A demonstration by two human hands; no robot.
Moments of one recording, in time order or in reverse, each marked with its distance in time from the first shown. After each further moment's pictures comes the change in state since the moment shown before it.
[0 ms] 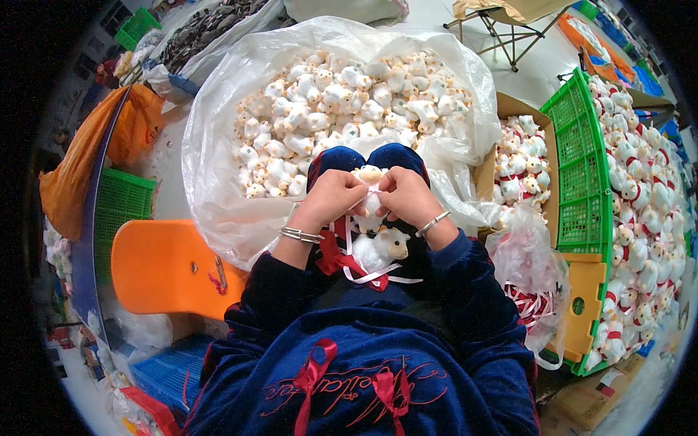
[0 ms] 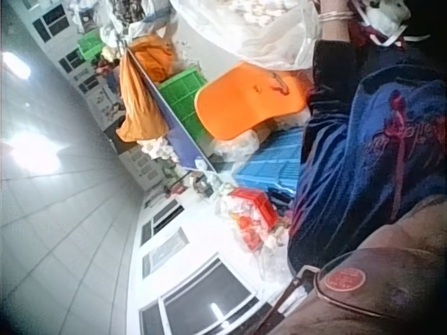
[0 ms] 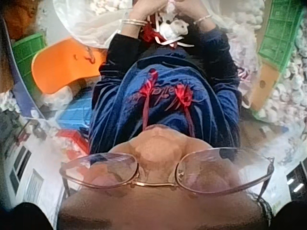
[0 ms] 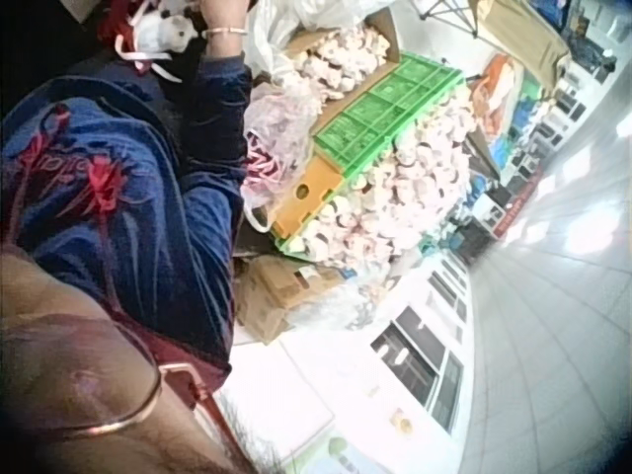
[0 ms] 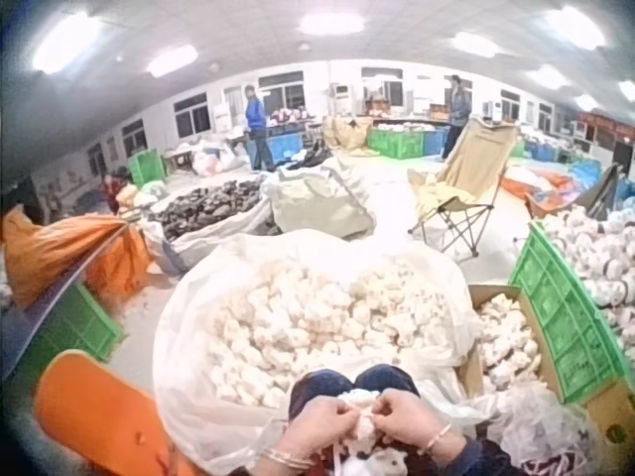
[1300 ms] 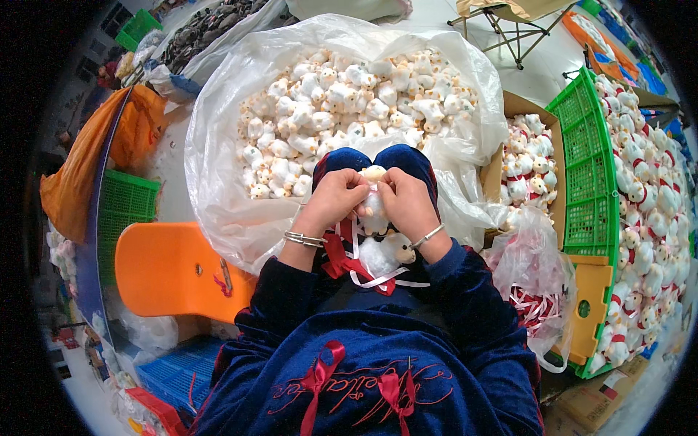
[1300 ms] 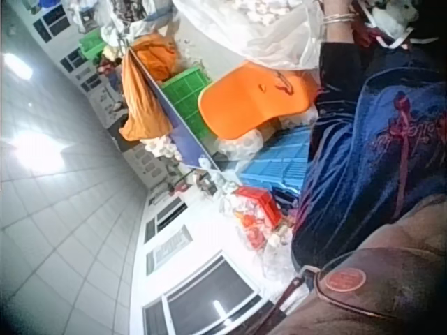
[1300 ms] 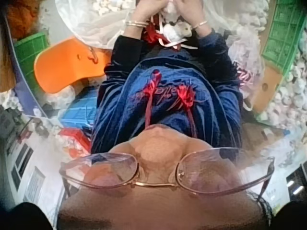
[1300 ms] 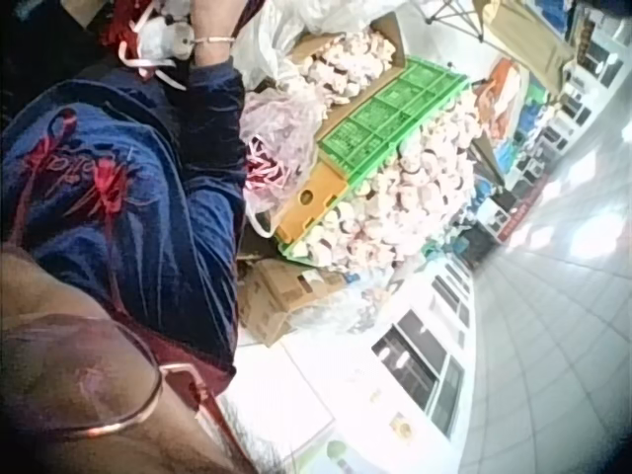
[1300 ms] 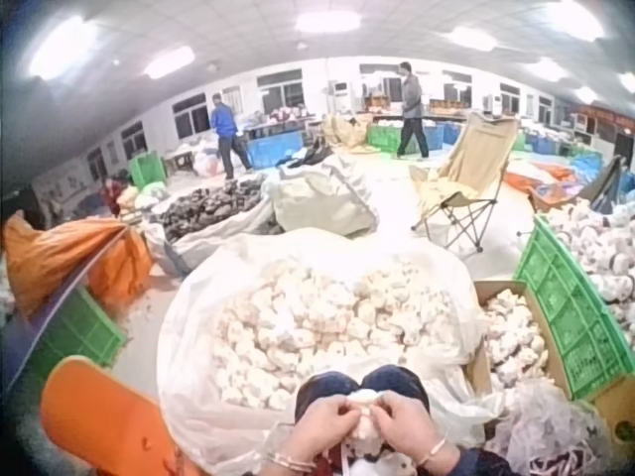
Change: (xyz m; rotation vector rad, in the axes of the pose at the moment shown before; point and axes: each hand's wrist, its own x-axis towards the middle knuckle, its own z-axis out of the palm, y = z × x) left_hand 0.003 -0.008 -0.003 -0.110 0.044 0.001; right_hand 0.002 0.008 0.027 -0.243 0.360 -0.293
